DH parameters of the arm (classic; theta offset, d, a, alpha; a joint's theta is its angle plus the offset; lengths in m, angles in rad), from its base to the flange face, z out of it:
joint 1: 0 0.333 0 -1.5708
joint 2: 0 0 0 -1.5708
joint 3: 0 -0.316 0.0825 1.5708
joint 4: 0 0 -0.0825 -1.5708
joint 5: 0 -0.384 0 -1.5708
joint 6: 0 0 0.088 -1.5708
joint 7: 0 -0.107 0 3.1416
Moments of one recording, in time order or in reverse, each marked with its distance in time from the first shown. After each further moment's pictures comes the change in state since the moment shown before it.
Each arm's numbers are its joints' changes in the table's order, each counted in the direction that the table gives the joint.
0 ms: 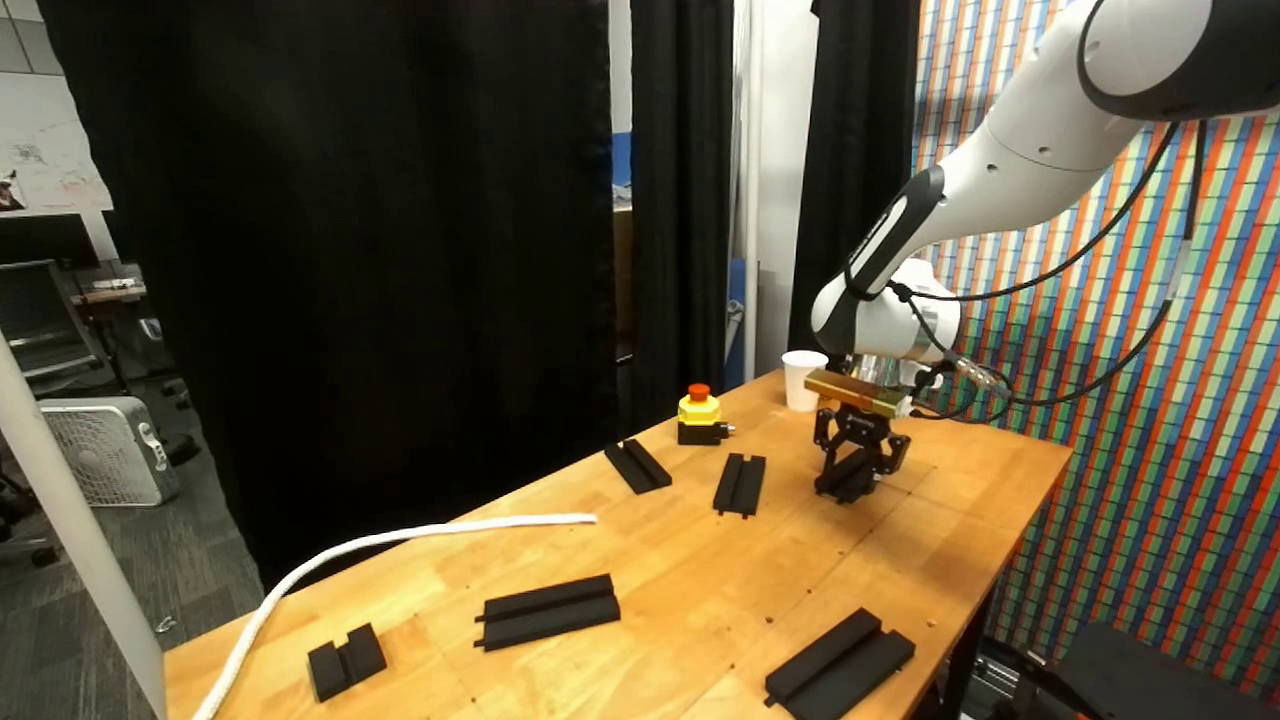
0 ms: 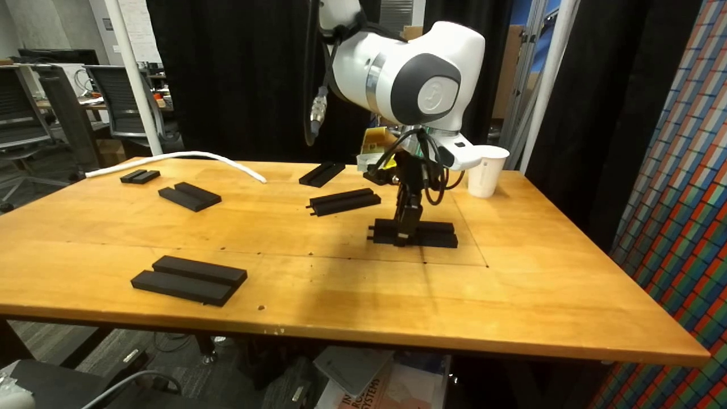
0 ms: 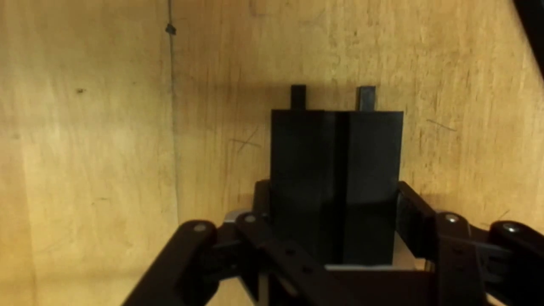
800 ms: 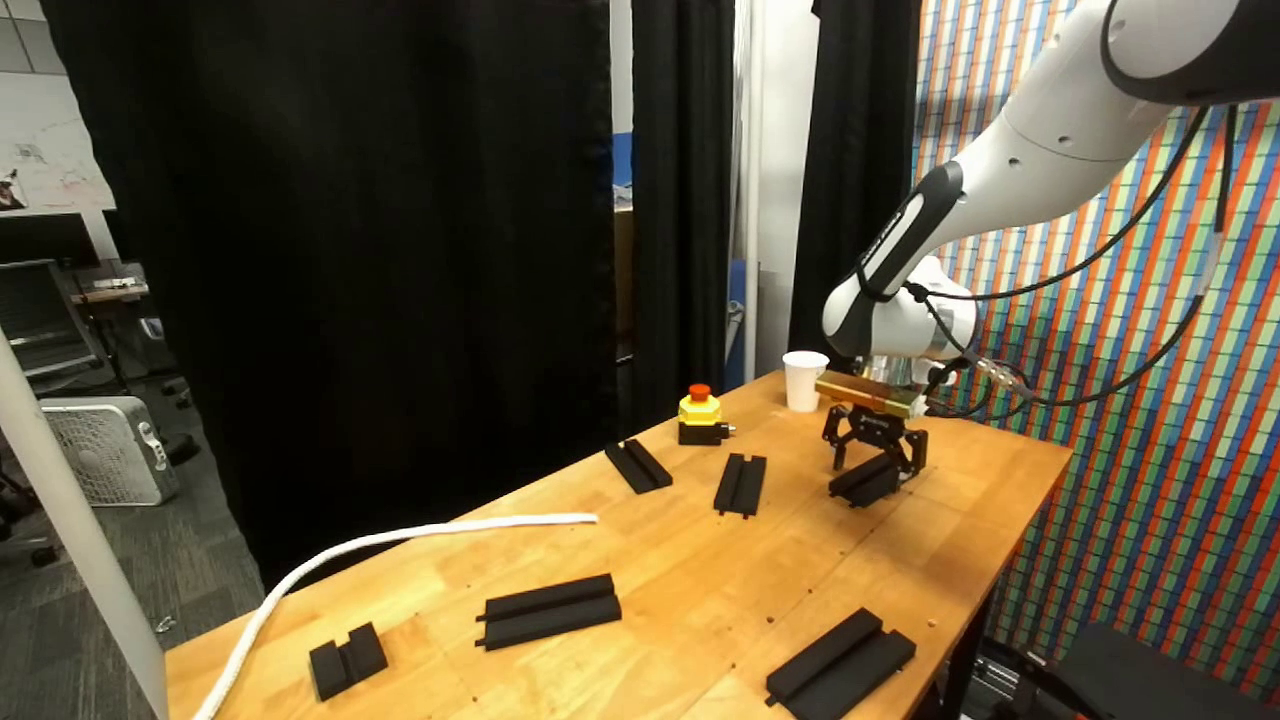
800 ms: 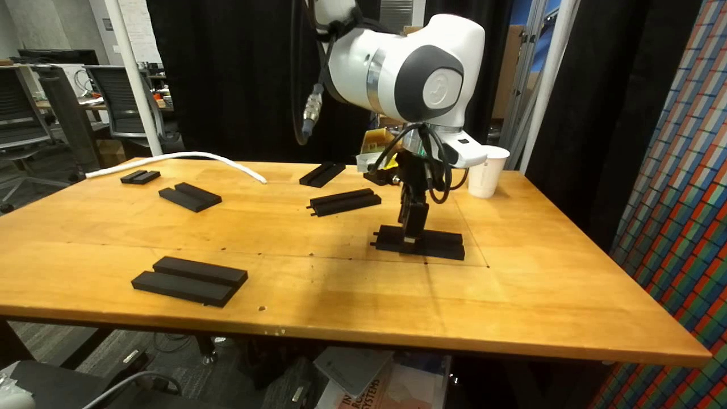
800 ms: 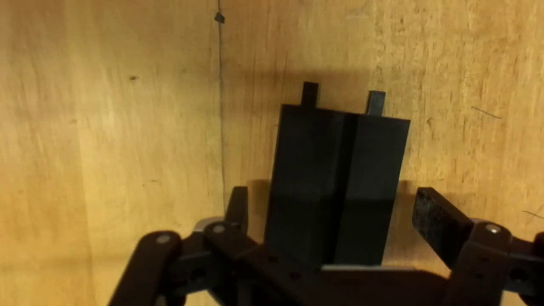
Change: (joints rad) arm -0.003 -0.041 0.017 0.047 0.091 0.000 -0.053
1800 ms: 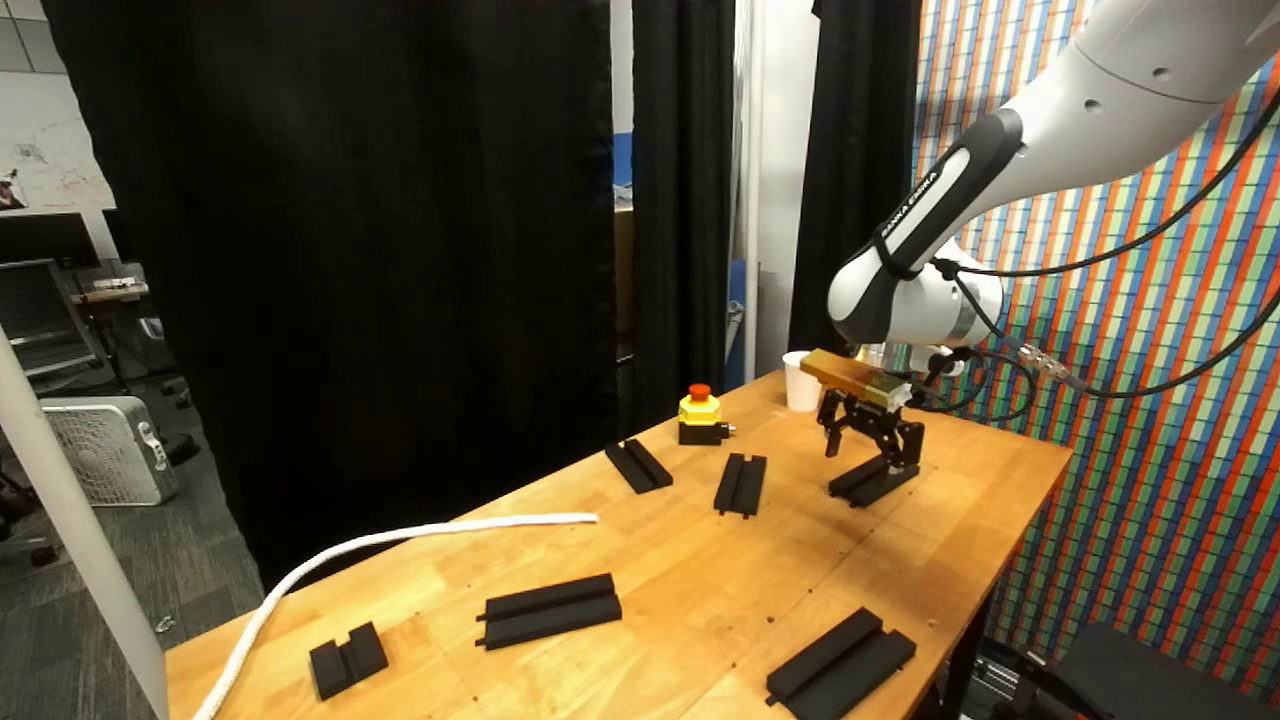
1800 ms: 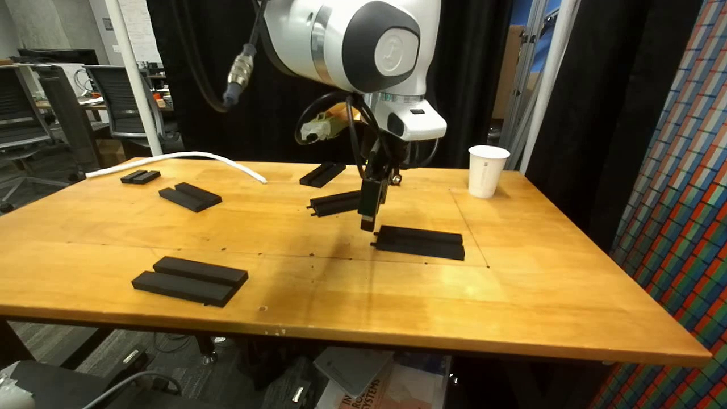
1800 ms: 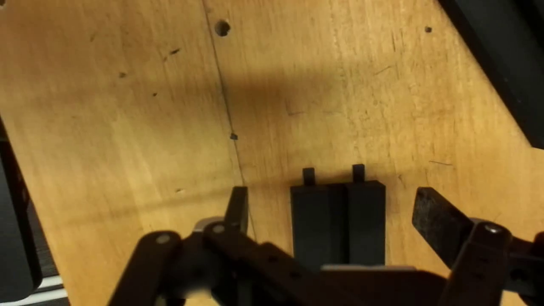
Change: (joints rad) arm 0.079 -0.225 -0.010 0.199 0.035 0.069 -0.290
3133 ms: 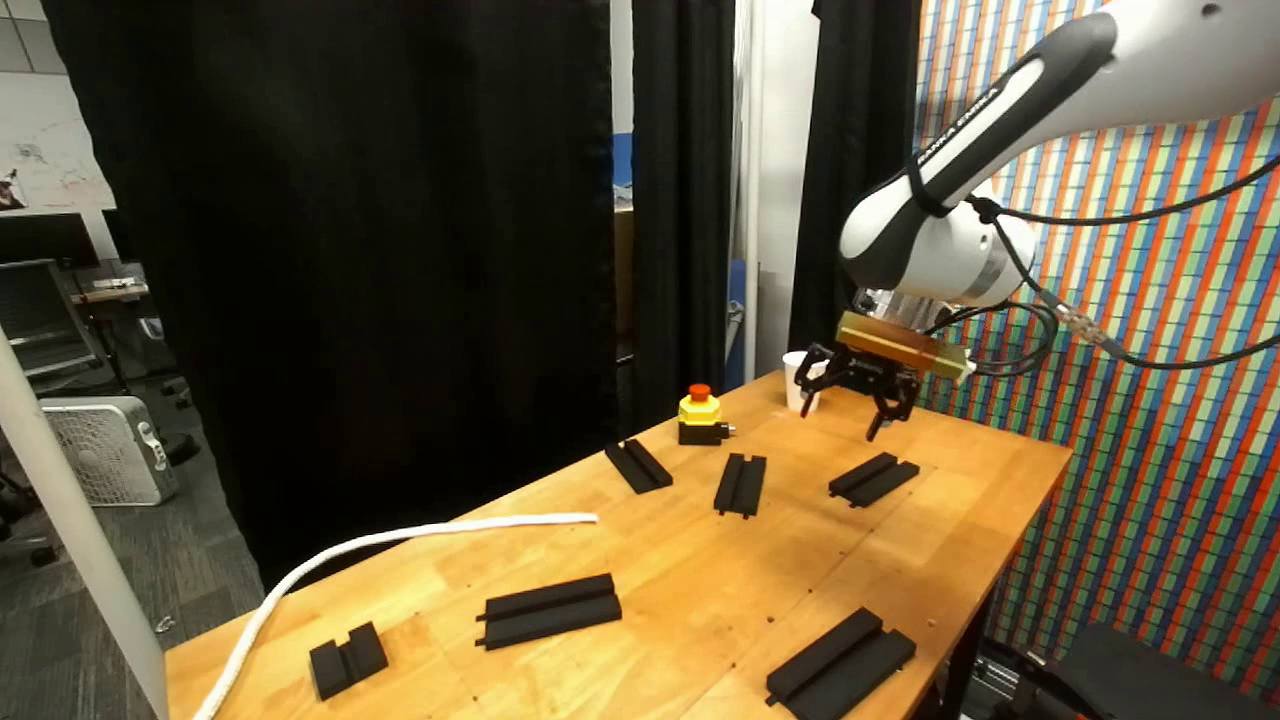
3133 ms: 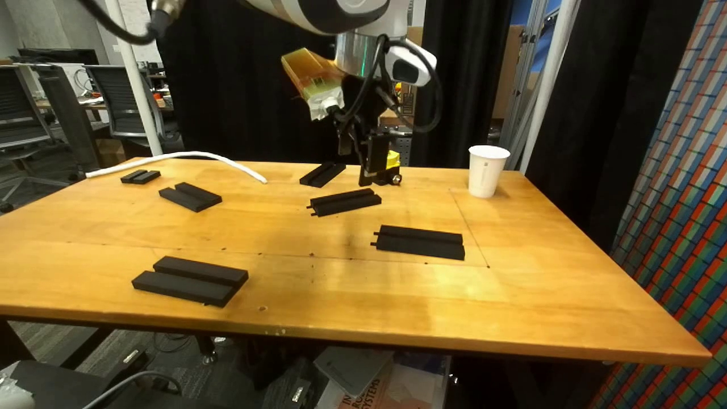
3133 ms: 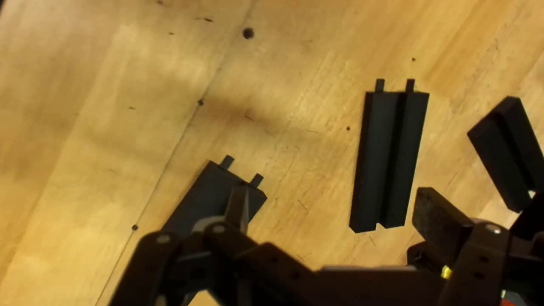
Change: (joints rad) arm -0.001 -0.221 -0.059 0.086 -0.109 0.020 0.719
